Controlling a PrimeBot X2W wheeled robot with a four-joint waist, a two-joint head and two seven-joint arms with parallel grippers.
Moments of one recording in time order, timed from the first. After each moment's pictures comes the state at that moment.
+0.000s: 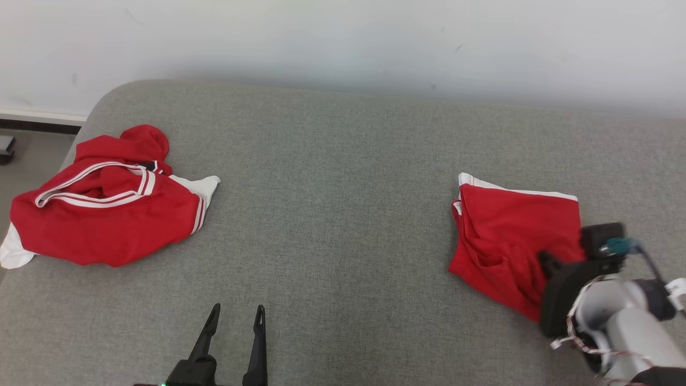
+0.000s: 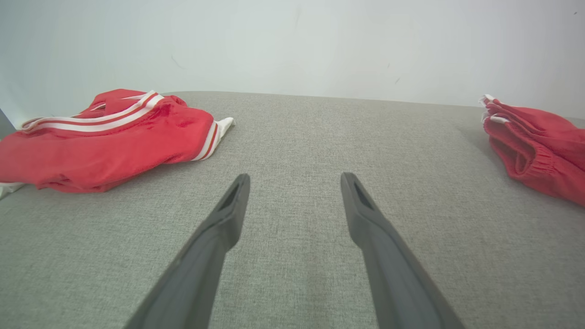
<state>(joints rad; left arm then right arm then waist) -0.04 0.08 -0.24 0.22 -0.18 0.04 -0.26 -0.41 -0.29 0.11 0.54 0.29 0.13 0.30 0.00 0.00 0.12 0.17</state>
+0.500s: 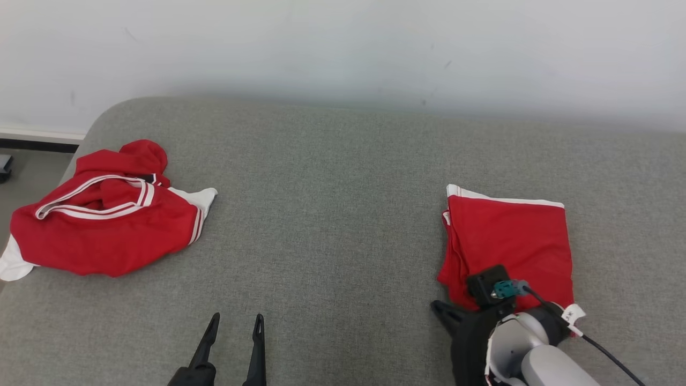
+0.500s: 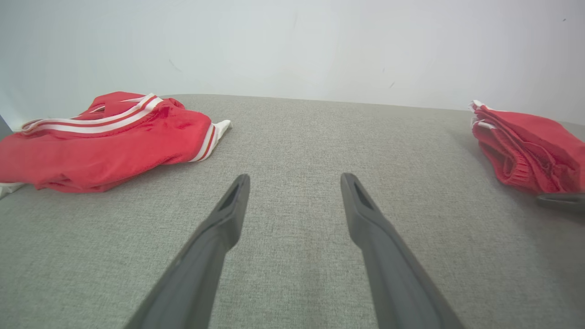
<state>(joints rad) -0.02 0.07 -0.23 0.23 -0.18 0.03 -0.26 -0.34 -0.24 0.49 0.42 0.40 0.13 0.34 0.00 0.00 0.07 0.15</state>
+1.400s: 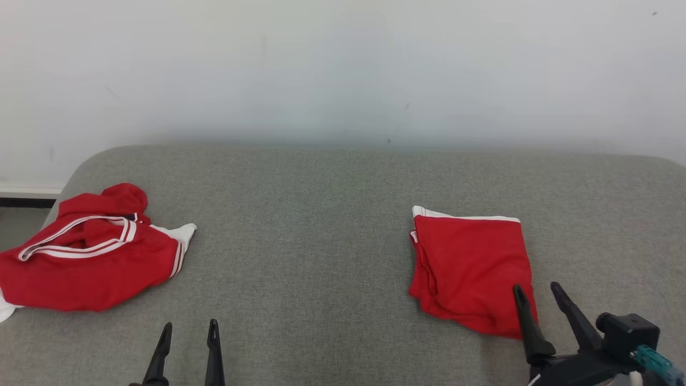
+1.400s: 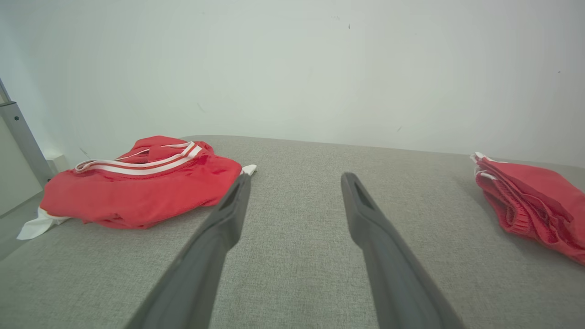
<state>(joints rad) 0.05 0.08 -0.10 0.15 -0.18 0.03 -0.26 -0.03 -0.15 0.08 0.15 0.33 0.13 -0.04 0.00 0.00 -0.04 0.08</state>
